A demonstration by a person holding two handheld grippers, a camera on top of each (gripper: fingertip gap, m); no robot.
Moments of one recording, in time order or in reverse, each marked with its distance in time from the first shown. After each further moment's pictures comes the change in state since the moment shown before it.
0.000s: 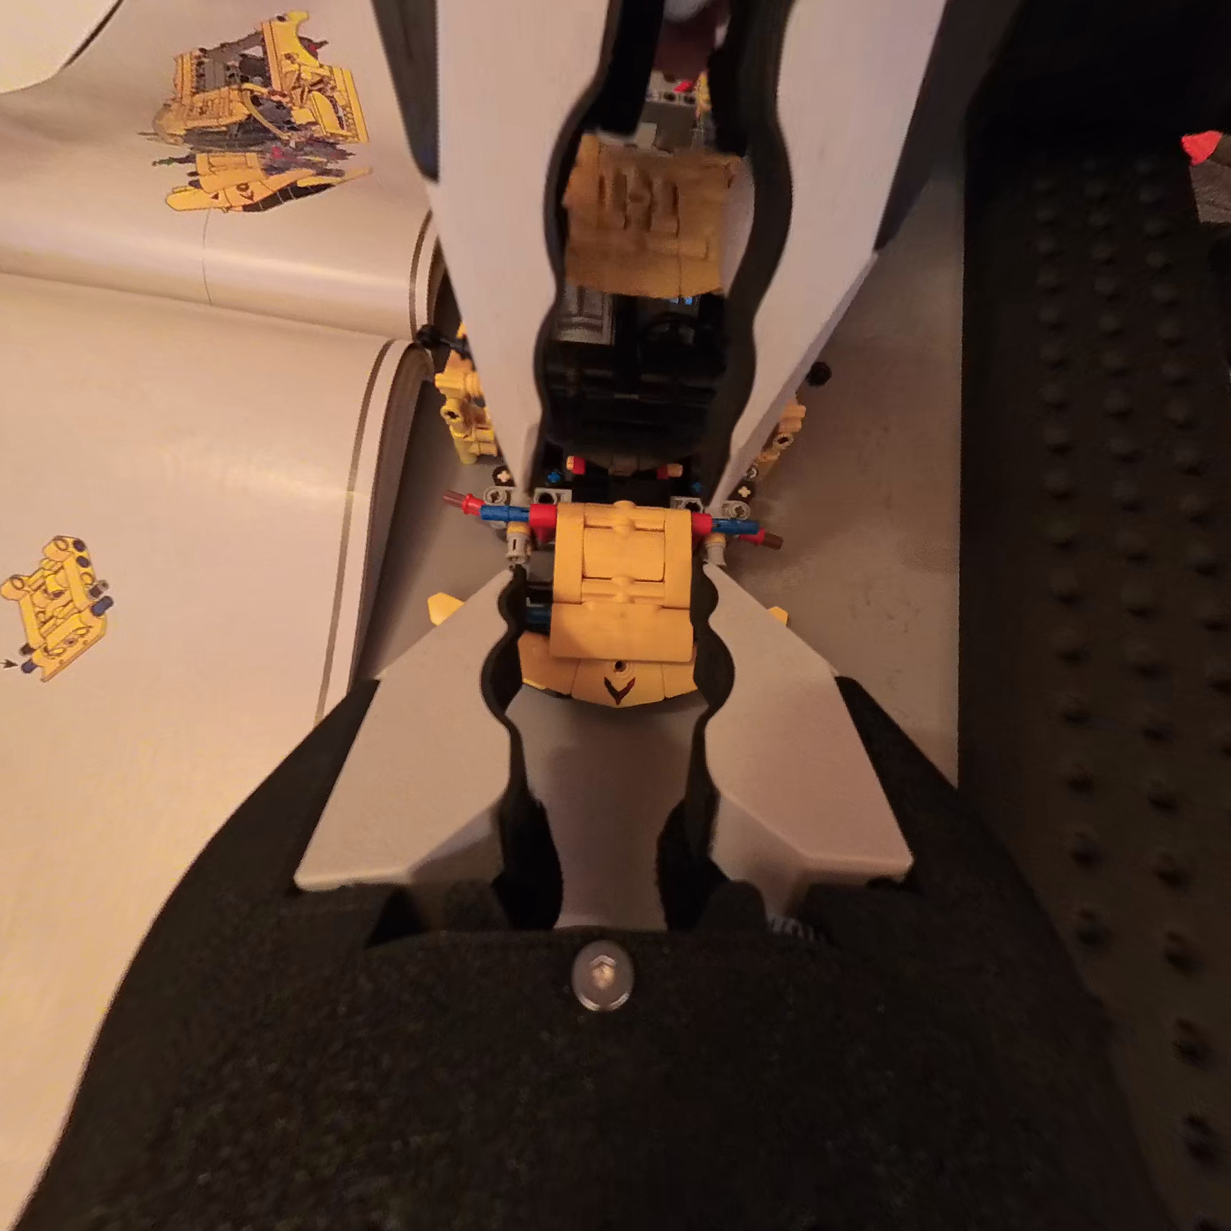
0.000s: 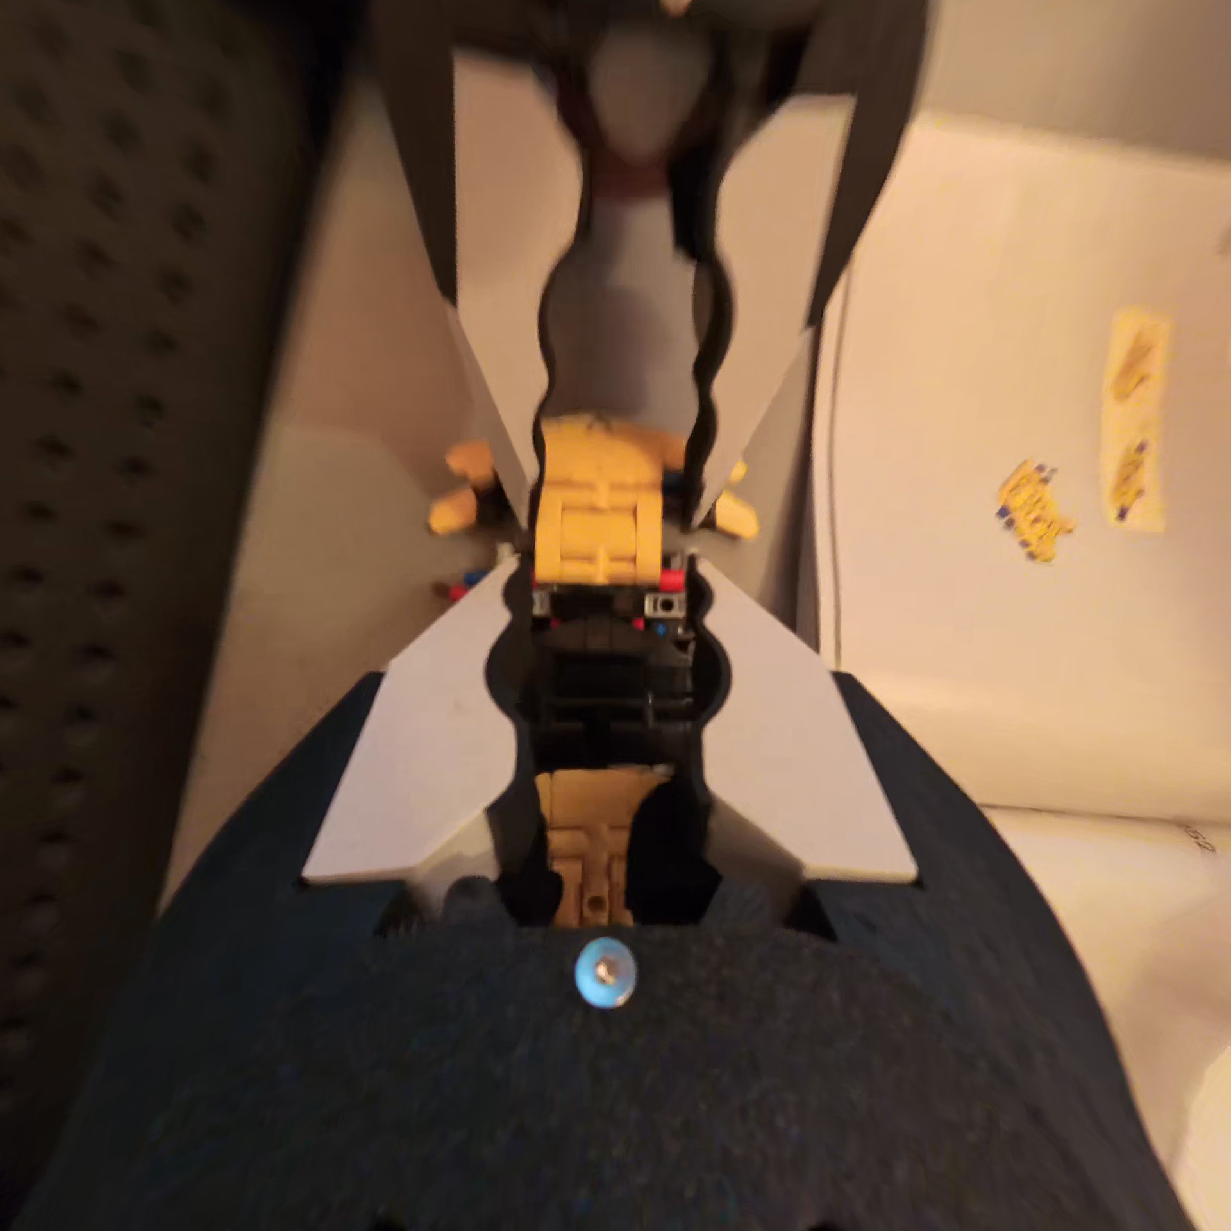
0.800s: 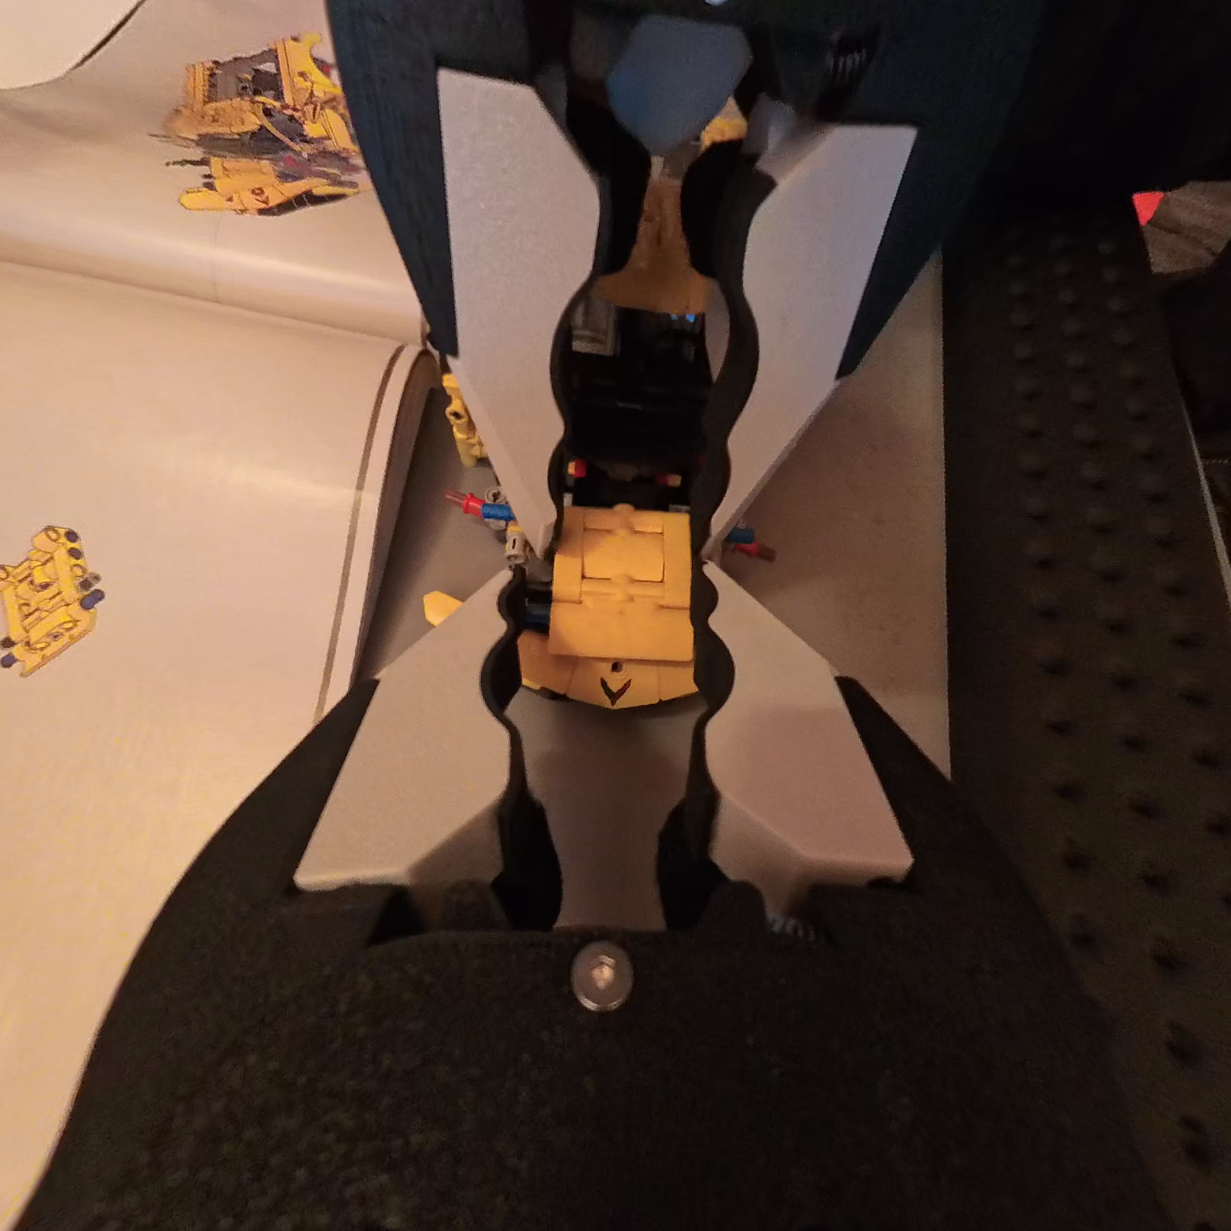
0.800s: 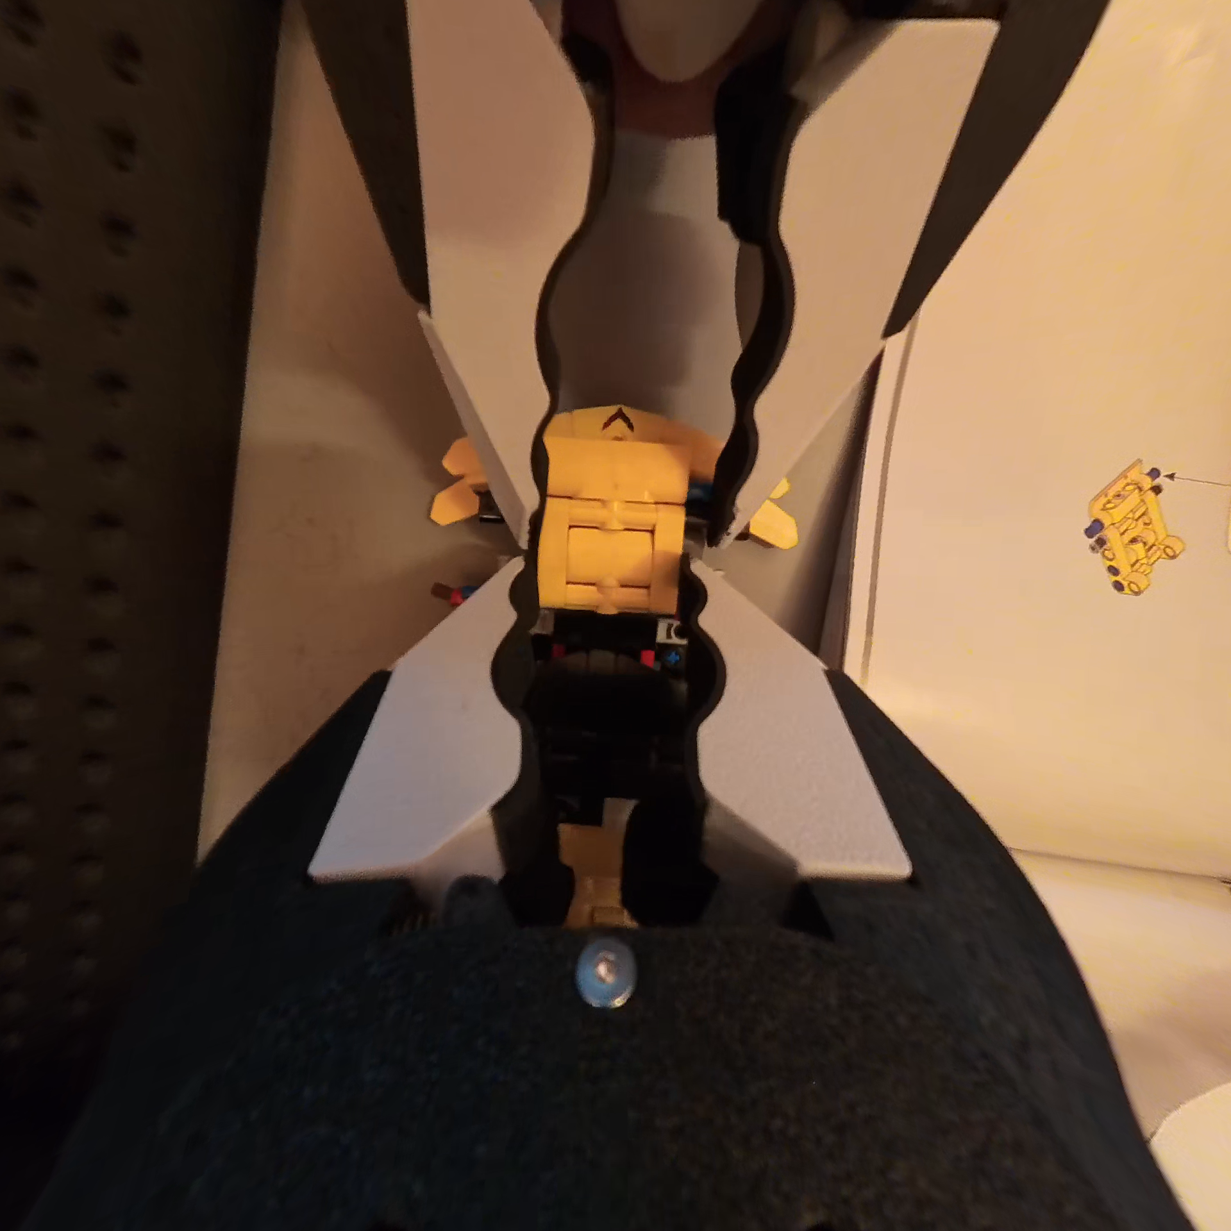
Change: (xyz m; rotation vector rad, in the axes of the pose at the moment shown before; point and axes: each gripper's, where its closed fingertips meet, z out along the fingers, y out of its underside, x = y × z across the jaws) left arm -0.003 -0.002 -0.001 0.045 0.031 -0.042; right arm -0.001 0.003 0.019 -0.177 -0.097 0.006
